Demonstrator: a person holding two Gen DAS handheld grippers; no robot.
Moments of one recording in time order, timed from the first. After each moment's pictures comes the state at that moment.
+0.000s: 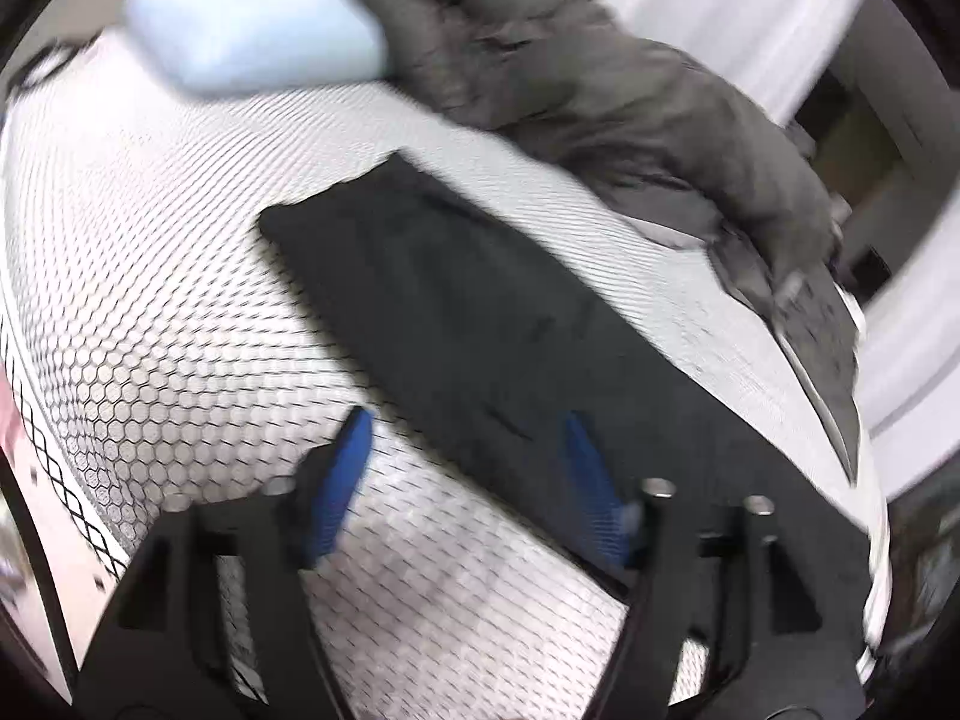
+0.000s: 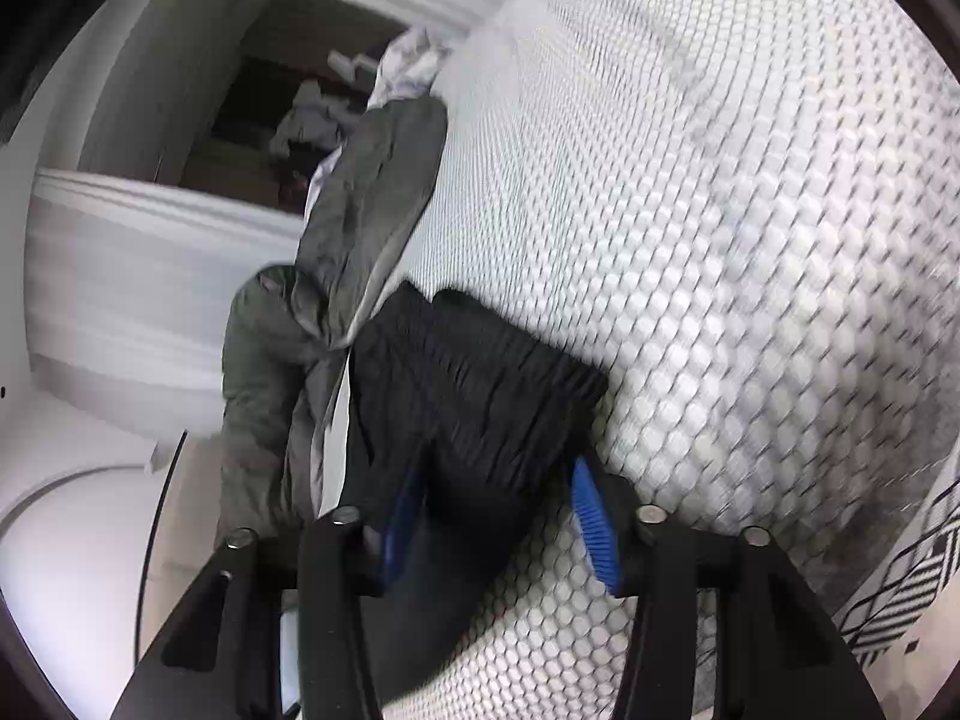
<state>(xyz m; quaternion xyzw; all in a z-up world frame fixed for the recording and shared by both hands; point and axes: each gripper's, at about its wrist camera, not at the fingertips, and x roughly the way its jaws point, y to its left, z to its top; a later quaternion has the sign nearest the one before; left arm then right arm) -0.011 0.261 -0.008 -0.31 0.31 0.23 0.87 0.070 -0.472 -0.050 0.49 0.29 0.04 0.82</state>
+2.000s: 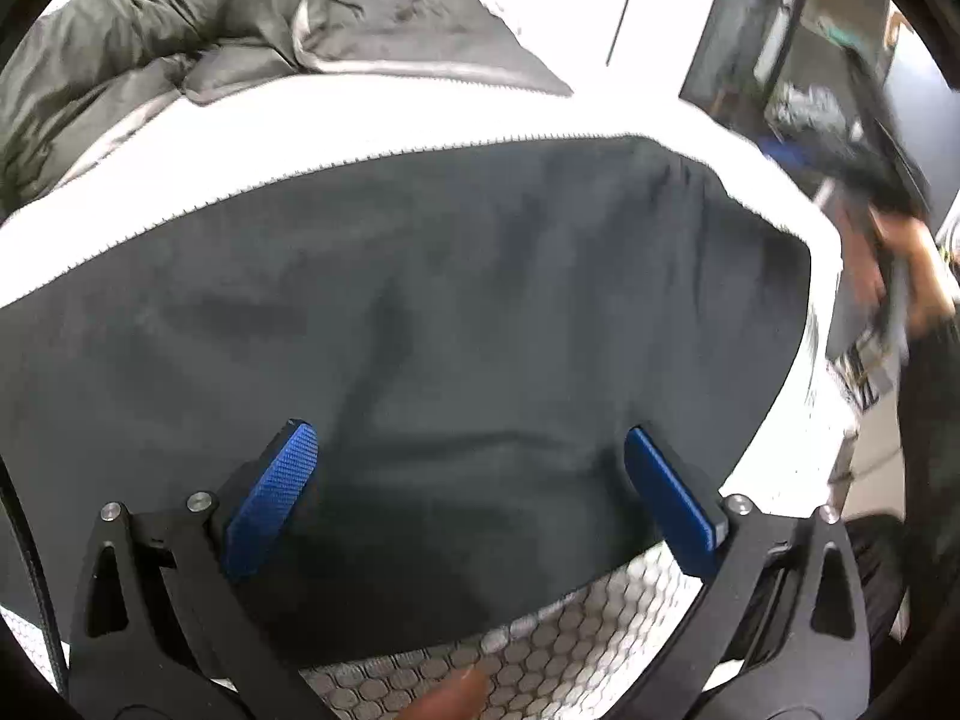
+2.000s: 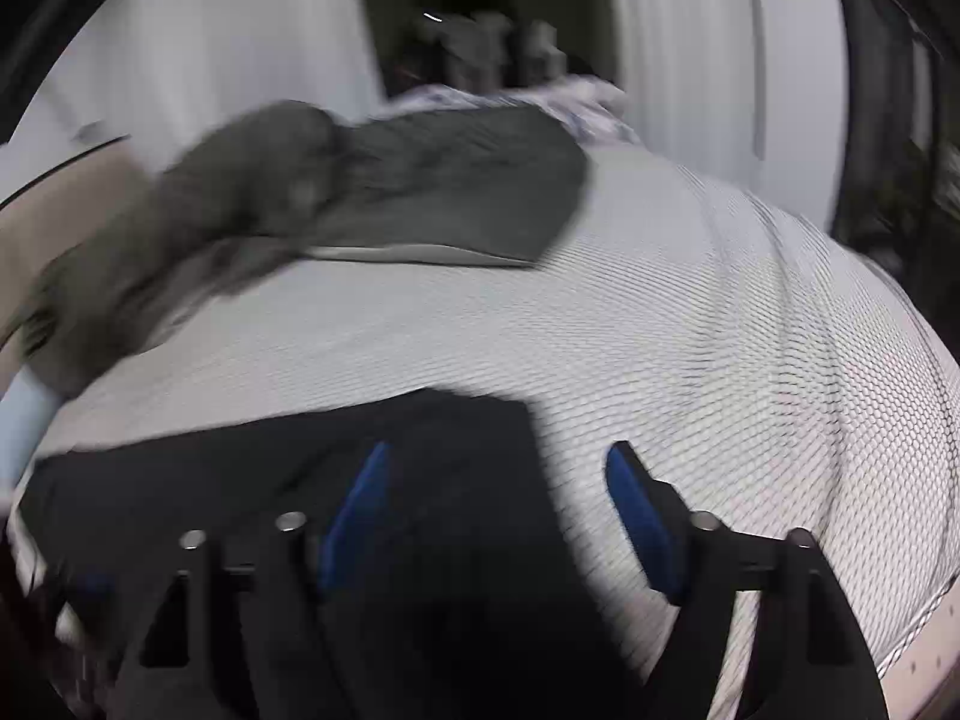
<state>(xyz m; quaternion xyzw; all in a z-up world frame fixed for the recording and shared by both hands) 0.115 -0.075 -0.045 -0.01 0.42 -0.18 0.89 0.168 -0.350 0.049 0.04 0.30 0.02 0.95</state>
